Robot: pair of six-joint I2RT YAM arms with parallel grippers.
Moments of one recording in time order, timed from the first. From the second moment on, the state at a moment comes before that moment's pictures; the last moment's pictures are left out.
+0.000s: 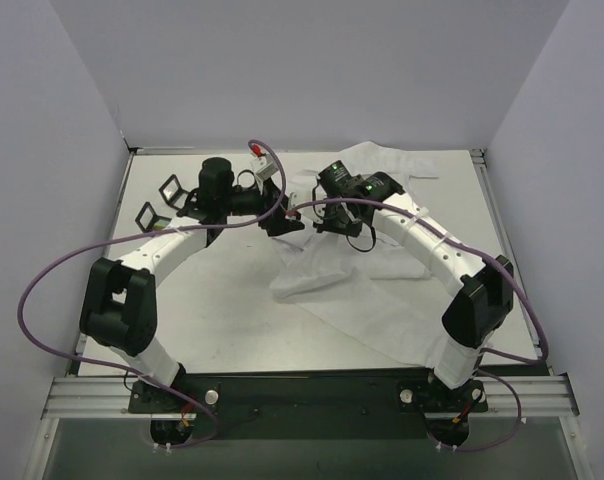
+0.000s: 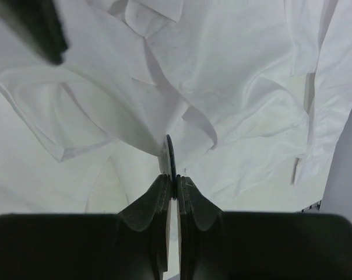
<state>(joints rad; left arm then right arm) -0.36 1.65 1.18 0.15 0.95 -0.10 0.69 1.75 1.68 -1.03 0.13 -0.82</state>
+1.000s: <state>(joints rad) -0.45 1.77 1.05 0.81 1.14 -0.42 0.53 1.74 1.77 -1.16 -0.45 -0.73</state>
